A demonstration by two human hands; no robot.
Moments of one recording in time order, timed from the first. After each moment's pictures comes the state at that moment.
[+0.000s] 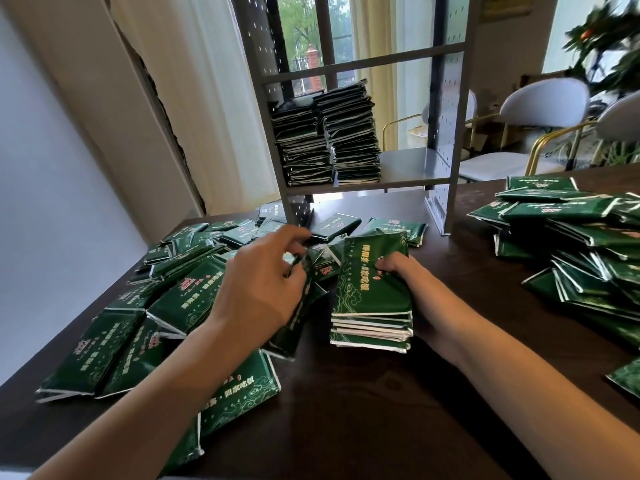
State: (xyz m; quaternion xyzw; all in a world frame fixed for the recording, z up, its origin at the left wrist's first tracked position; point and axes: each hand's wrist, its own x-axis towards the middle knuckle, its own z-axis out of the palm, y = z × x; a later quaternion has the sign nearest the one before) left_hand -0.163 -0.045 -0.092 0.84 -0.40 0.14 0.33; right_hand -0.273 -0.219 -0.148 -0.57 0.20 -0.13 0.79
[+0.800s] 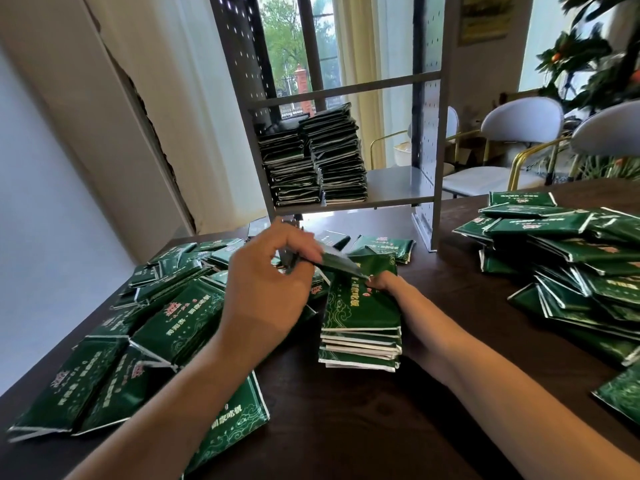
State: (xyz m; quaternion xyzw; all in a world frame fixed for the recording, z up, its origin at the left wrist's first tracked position) left_hand -0.177 -0.071 -0.078 0.71 -0.44 0.18 0.52; right_hand -0.273 -0.222 -0.145 -0.56 0.20 -0.11 0.79
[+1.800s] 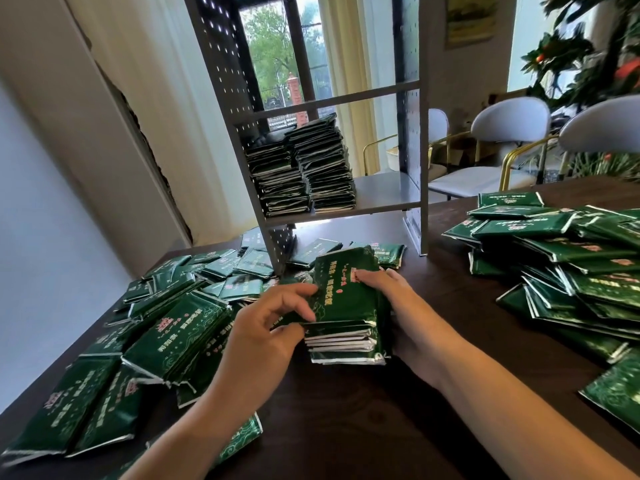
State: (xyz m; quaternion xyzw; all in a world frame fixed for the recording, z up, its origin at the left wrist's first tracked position) left_hand -0.180 -0.055 -0.119 0.71 -0.41 -0.05 0.57; right_hand -0.269 -0.230 -0.149 -0.51 0.21 -0.17 0.82
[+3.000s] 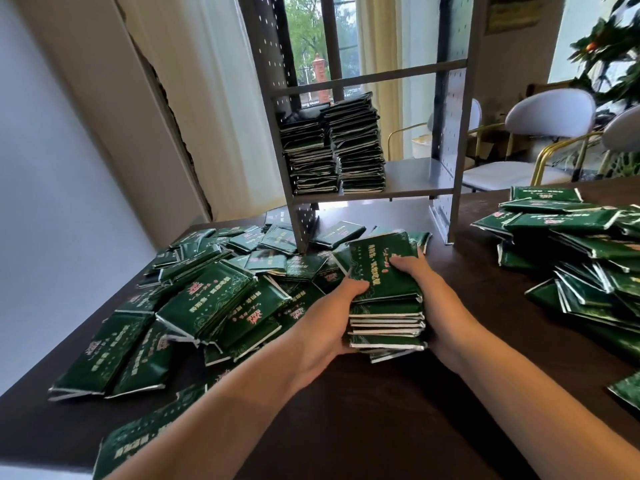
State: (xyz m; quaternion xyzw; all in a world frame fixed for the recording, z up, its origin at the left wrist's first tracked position) left_hand -0.202 -0.085 -0.120 0.66 -0.20 -0.41 0.59; right_hand -0.271 -0.224 -0.150 -0.52 0.18 -0.19 0.81
